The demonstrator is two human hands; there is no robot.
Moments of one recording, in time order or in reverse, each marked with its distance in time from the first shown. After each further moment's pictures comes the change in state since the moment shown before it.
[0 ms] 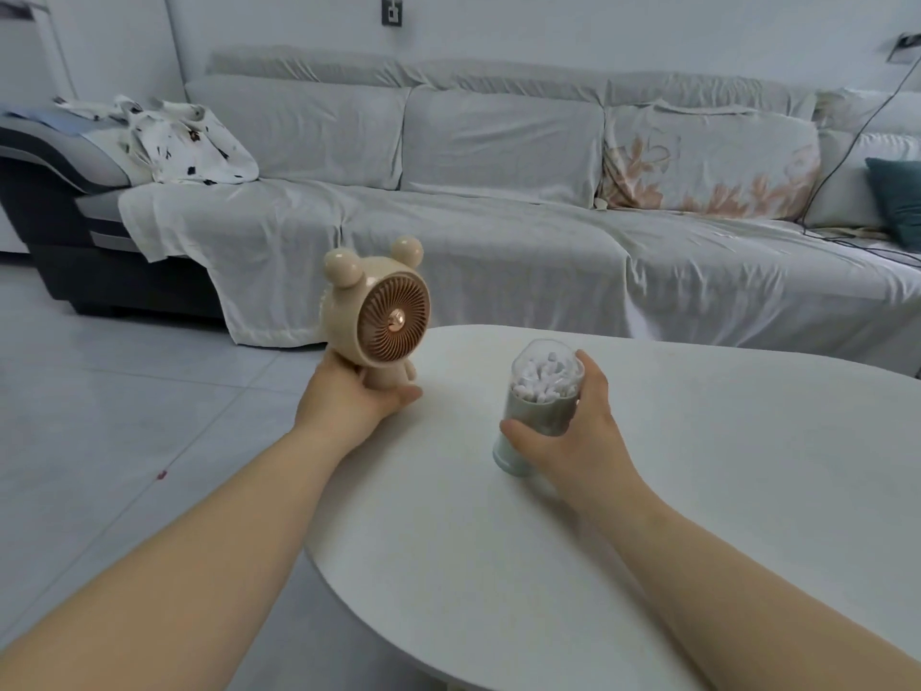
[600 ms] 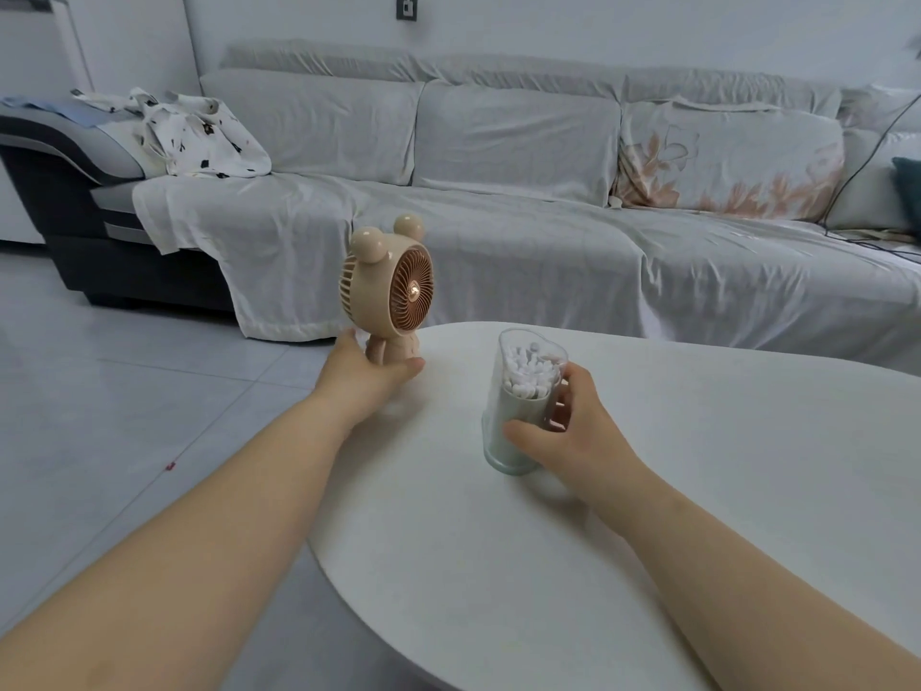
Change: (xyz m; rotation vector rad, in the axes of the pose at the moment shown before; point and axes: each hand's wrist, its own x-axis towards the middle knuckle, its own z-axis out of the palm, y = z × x) left_hand 0.020 -0.001 0.007 -0.143 0.059 -0.163; right_hand 0.008 -0.006 0.005 0.184 -0.233 0.061
